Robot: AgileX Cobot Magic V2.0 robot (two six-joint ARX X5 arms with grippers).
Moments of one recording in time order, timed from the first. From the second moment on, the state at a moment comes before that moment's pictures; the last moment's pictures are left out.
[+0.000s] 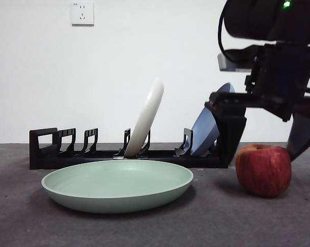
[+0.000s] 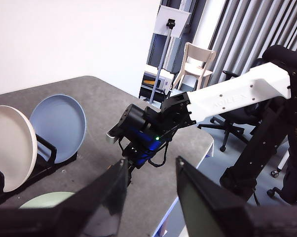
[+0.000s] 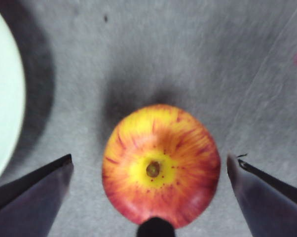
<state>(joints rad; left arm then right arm) -1.09 0.51 1.27 -0.89 -0.09 -0.27 0.56 1.49 0.92 -0.60 0.13 0.27</state>
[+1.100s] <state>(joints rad) -1.09 0.51 1.27 -0.91 -0.09 -0.27 0.80 1.54 1.34 -0.63 -0.13 0.21</state>
